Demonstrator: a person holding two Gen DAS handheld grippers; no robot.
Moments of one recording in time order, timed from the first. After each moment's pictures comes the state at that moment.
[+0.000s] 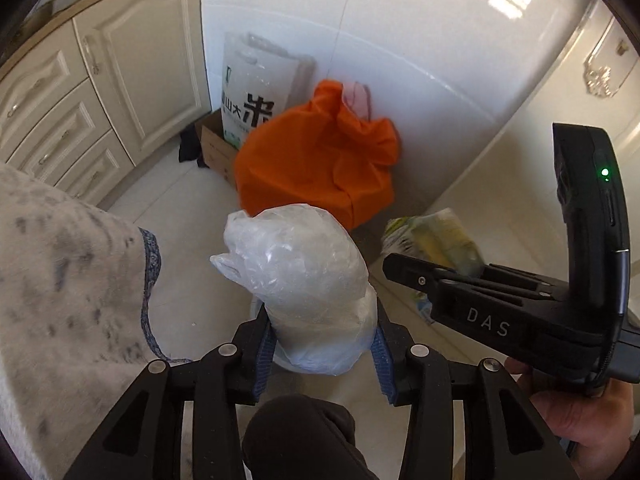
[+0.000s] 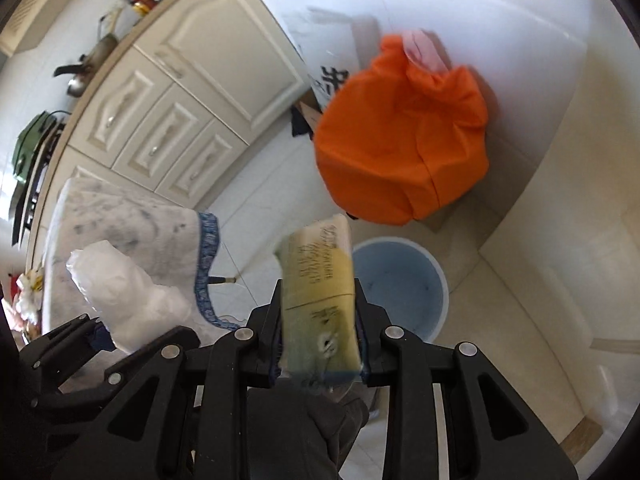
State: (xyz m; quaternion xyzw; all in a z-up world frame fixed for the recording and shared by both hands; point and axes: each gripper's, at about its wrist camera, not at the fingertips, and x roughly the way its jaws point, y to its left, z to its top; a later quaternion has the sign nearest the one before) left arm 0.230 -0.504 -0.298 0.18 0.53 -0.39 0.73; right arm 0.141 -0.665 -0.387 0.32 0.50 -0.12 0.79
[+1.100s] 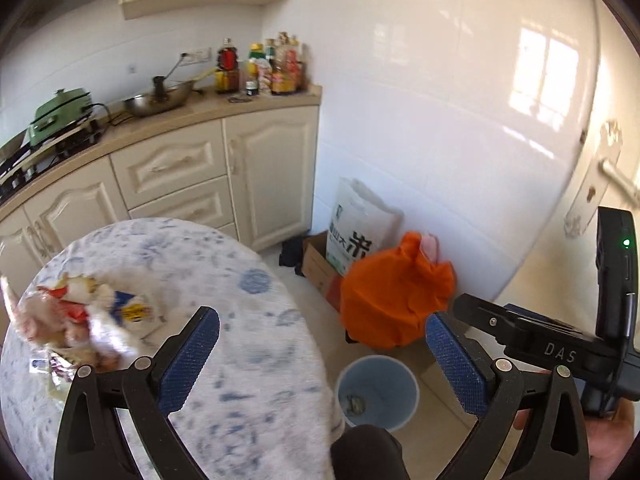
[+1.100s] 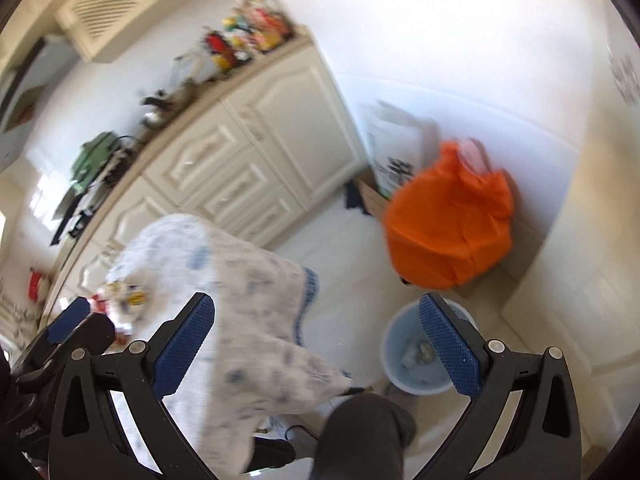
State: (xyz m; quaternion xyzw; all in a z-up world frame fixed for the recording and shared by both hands) left arm 0.119 -0.285 -0.122 0.07 0.34 -0.30 0.89; right arm 0.131 -0.561 -0.213 0.27 0.38 -0.10 0.88
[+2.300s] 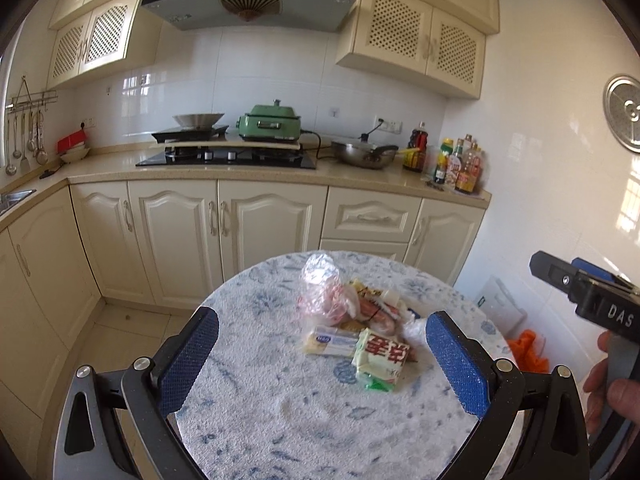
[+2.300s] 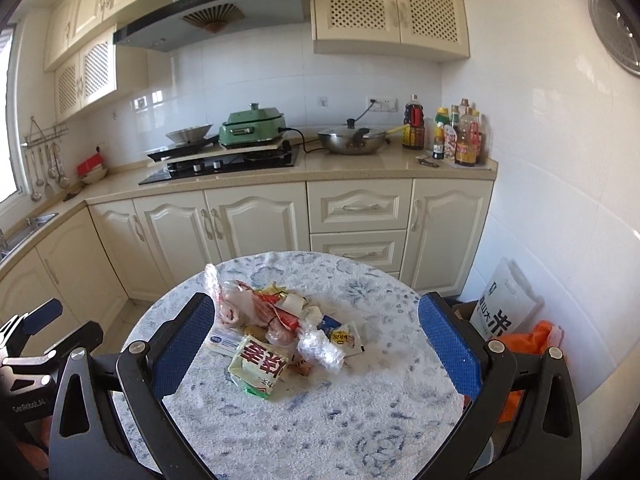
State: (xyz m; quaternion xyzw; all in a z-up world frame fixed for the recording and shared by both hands) left arm 0.043 0.034 -0.069 -0.06 0.26 -0.07 0.96; right arm 0.177 -0.245 -0.087 0.02 0.26 0.05 0.96
